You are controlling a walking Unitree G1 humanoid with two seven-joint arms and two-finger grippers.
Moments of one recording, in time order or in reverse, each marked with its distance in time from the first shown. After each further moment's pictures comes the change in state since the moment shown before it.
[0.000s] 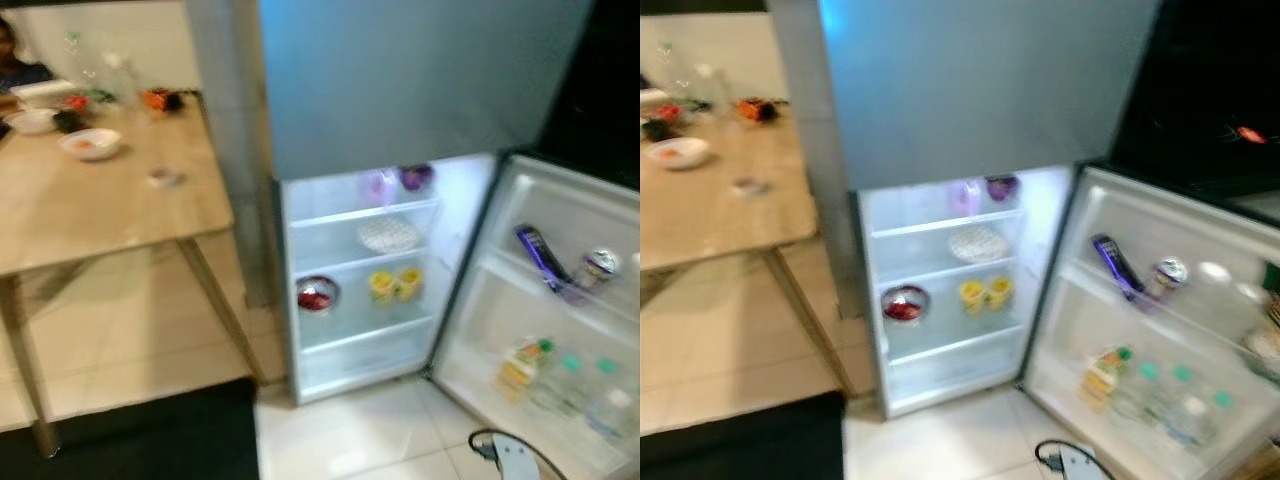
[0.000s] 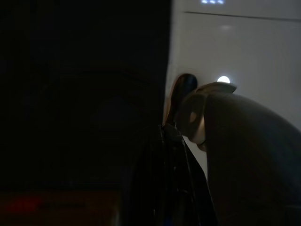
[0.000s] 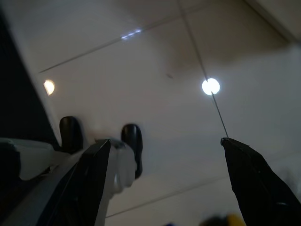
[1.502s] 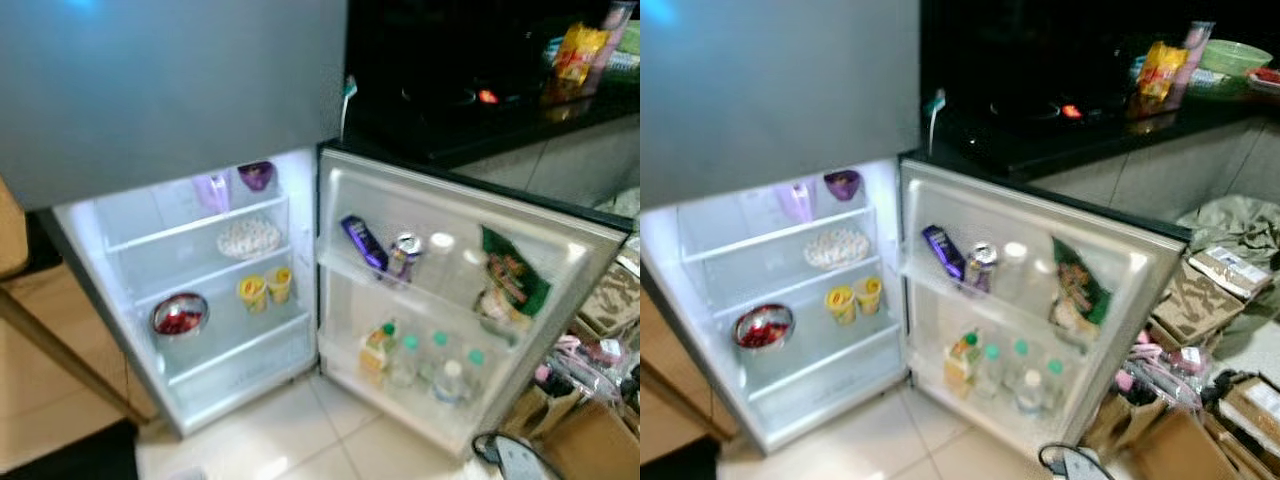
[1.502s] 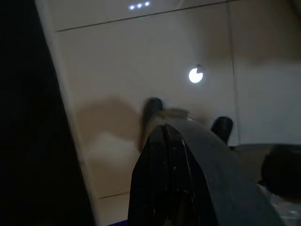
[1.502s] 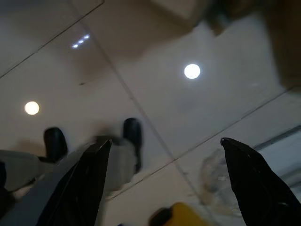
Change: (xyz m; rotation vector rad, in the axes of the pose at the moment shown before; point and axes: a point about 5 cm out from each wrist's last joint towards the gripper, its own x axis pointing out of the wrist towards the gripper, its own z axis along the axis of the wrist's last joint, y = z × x) left arm 0.002 -0.016 0.012 0.022 -0.046 -0.068; right arm -0.002 -0.011 -0.001 0.026 -0.005 -0.036
